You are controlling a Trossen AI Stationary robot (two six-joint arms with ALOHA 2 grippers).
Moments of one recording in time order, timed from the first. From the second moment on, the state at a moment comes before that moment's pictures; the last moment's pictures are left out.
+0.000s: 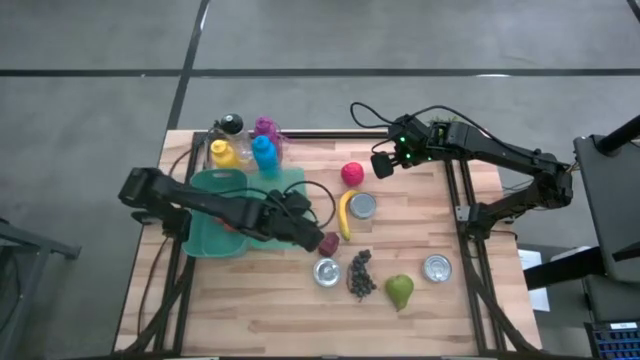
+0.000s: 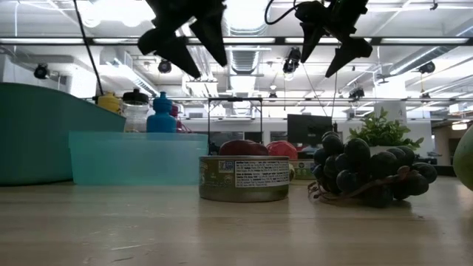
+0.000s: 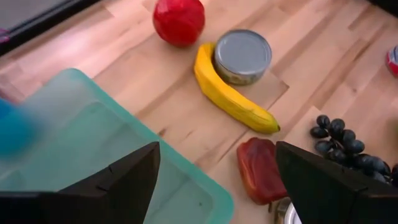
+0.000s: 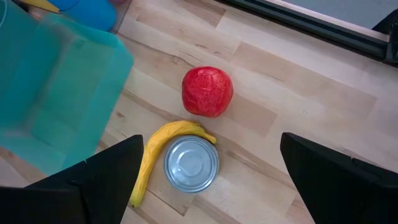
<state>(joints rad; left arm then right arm) -0.22 1.66 1.35 -0.78 -0.57 -0.89 -0.35 1.33 1.35 -1.01 0.15 0.73</state>
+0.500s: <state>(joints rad) -0.23 1.75 1.37 -0.70 -0.53 -0.81 -0.35 1.33 1.35 -1.01 0.15 0.73</state>
